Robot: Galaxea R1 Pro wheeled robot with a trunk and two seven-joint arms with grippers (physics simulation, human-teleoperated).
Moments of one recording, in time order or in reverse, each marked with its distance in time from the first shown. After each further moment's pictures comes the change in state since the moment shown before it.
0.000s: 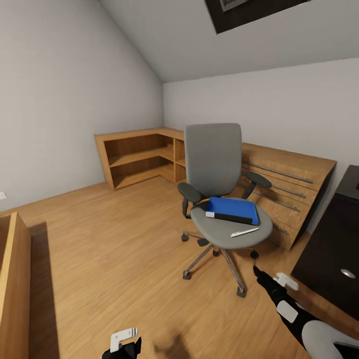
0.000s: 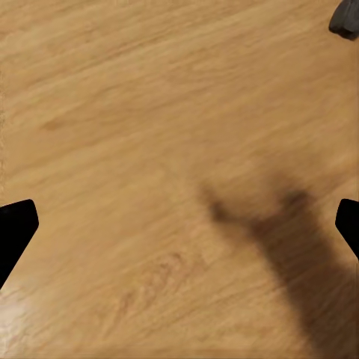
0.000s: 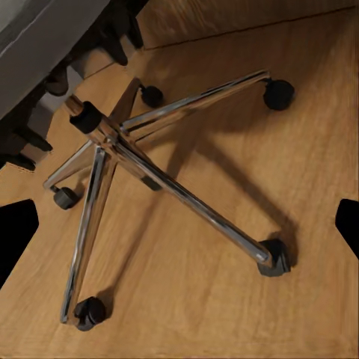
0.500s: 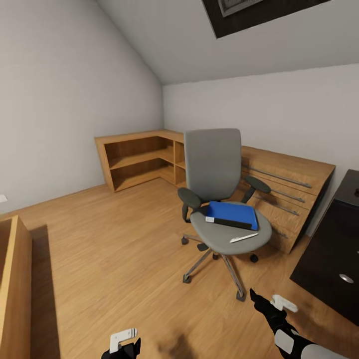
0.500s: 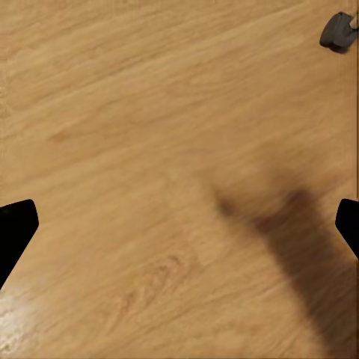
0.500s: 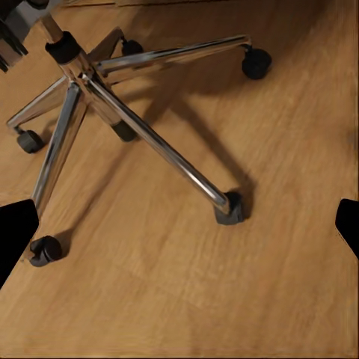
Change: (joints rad) left arm 0.000 0.003 0.001 0.004 0.000 0.001 0.000; right arm 0.078 0.040 0.001 0.104 0.142 -0.164 -0.033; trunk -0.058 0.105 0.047
